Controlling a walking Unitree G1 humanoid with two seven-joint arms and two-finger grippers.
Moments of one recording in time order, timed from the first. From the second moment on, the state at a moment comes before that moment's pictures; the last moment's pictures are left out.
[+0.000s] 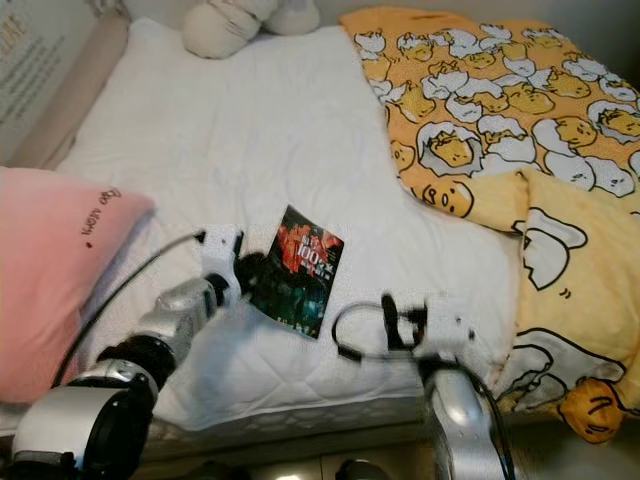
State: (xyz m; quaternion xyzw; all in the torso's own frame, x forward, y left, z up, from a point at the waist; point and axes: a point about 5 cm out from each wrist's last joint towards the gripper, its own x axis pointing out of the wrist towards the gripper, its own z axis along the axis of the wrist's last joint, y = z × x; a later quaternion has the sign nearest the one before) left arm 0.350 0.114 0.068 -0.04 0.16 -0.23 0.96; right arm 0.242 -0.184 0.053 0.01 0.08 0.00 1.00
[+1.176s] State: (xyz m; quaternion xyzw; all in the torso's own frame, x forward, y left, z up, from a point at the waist) left arm 0.347 0.116 0.074 0.16 0.07 -0.13 0.98; right arm 0.244 -0.184 0.037 0.07 0.10 -0.04 0.99
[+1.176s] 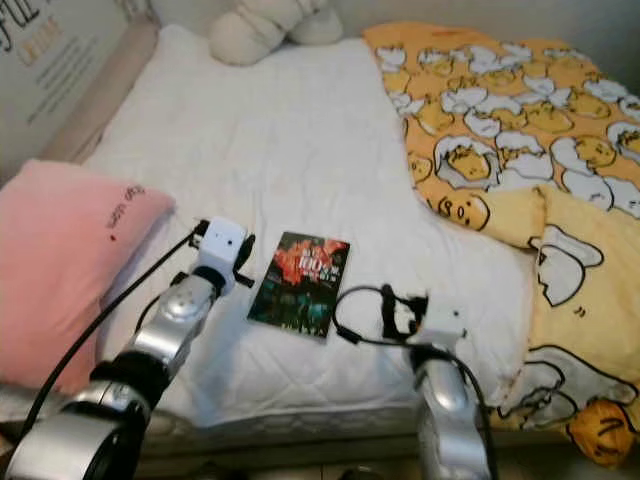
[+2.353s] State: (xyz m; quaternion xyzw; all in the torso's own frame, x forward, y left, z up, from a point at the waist) left arm 0.344 0.117 0.050 0.10 0.17 -0.08 0.98; right arm 0.120 -0.181 0.047 -0.07 0.19 0.13 0.97
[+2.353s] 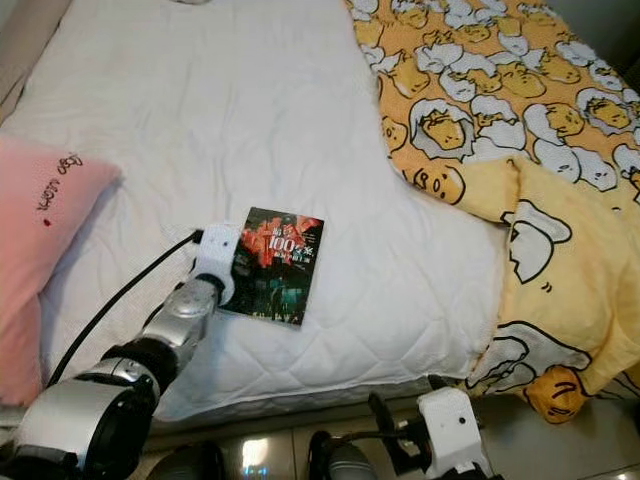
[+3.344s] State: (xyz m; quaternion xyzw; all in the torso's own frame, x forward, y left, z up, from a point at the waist) left arm 0.327 0.102 0.026 -0.02 0.27 -0.13 0.95; right arm 0.119 -0.181 0.047 -0.06 0.22 0.13 0.96
